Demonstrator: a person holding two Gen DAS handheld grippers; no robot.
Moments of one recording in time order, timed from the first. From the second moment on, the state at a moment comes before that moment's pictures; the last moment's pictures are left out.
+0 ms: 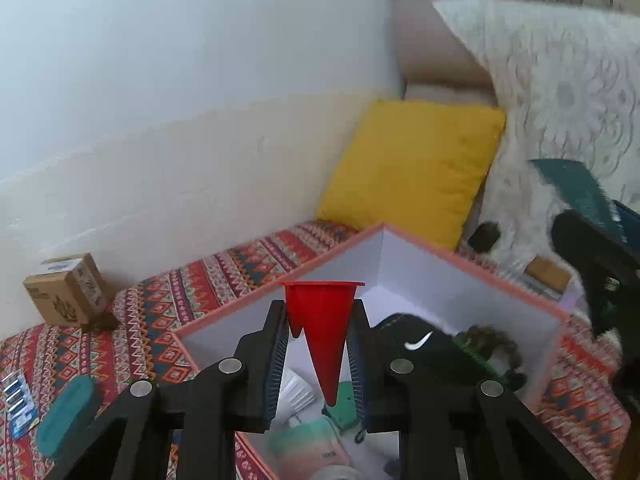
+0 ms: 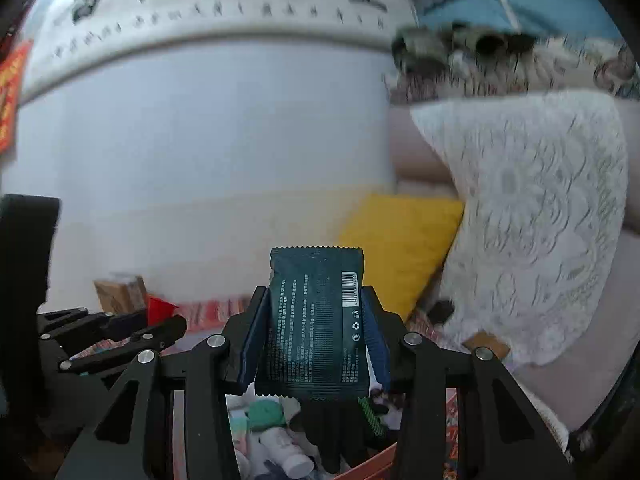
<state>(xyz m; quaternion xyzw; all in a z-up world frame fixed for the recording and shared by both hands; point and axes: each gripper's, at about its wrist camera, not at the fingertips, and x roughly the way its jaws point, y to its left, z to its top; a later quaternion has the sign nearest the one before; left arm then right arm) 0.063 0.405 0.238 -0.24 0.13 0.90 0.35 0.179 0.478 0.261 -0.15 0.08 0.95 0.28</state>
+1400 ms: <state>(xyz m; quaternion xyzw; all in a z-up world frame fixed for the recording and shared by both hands) 0.071 0.149 0.214 -0.22 0.09 0.96 0.17 0.160 0.348 0.239 -0.15 0.10 0.97 0.13</state>
